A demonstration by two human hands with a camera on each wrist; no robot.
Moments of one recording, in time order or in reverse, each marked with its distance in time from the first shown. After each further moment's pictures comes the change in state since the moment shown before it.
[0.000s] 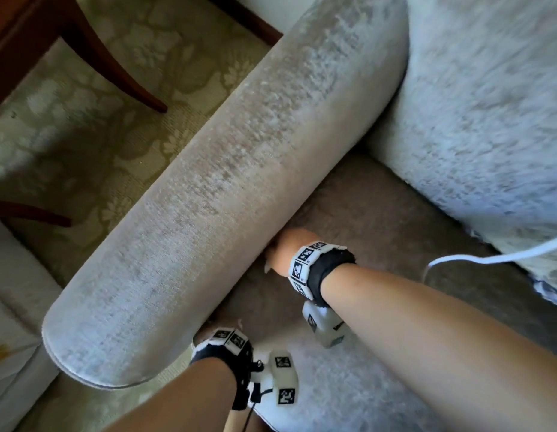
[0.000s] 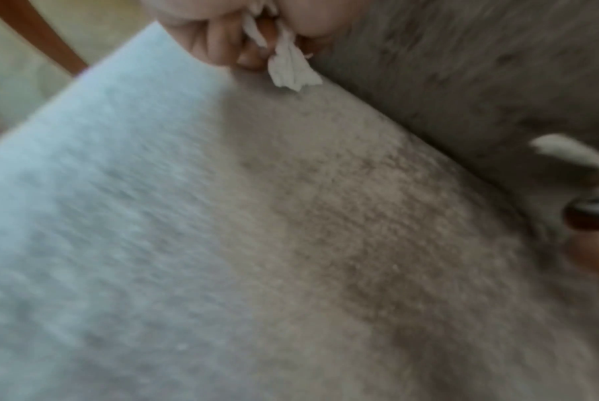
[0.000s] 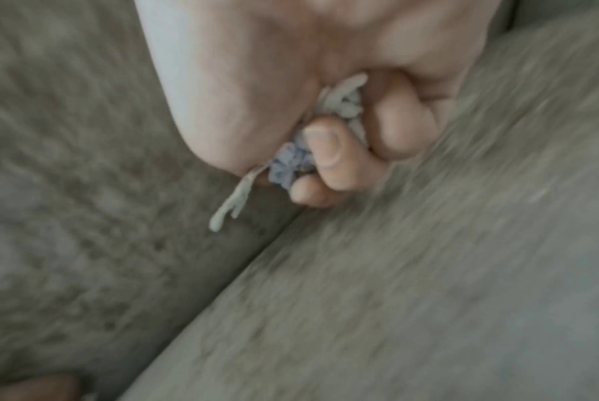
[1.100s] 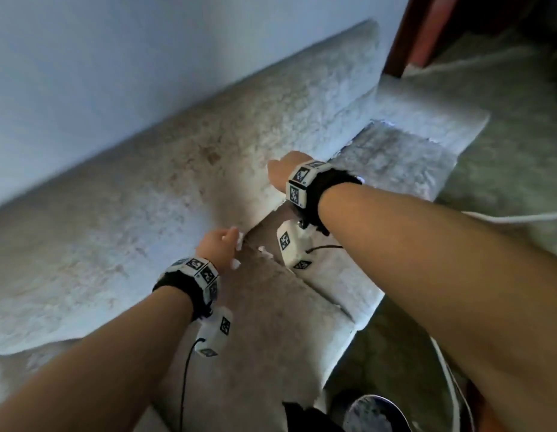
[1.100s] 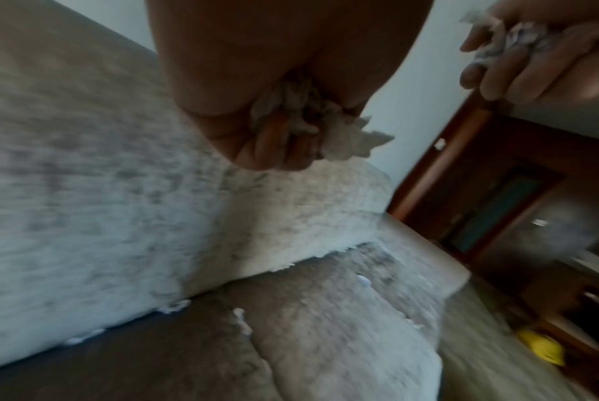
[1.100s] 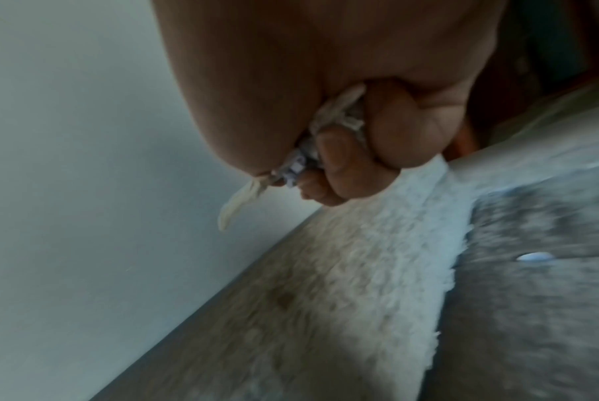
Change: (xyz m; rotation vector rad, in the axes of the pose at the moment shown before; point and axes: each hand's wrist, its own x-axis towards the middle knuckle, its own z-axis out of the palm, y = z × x) left_hand -0.529 0.145 -0.034 0.563 0.051 1.601; right_hand -0.671 0.014 -0.055 0.962 1.111 1.259
